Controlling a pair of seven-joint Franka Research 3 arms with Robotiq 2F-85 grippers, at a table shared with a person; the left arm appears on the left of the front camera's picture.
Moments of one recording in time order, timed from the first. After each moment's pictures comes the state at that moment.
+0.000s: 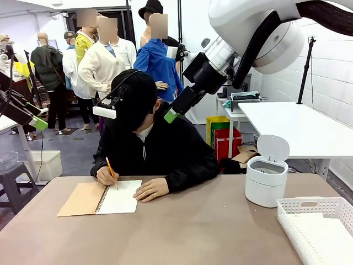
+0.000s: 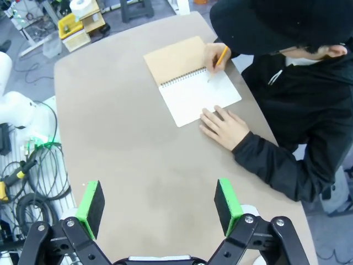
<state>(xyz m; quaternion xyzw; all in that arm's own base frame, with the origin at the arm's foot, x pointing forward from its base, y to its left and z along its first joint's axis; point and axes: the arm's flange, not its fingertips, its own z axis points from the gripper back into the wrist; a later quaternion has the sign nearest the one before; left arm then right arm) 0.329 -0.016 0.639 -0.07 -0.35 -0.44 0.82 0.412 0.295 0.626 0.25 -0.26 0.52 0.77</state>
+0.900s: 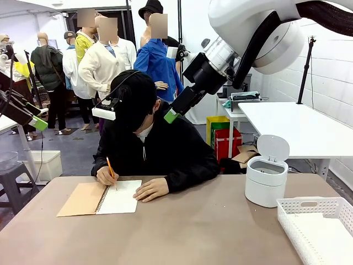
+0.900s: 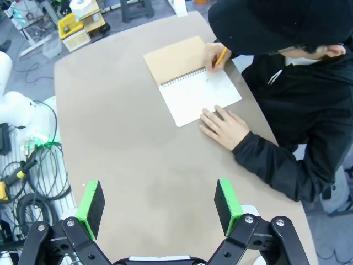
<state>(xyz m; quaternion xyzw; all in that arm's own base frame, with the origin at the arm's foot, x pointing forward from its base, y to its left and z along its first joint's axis) 0.329 -0.016 0.639 -0.07 -0.35 -0.44 0.82 0.412 0.295 0.626 0.25 -0.26 0.52 0.77</state>
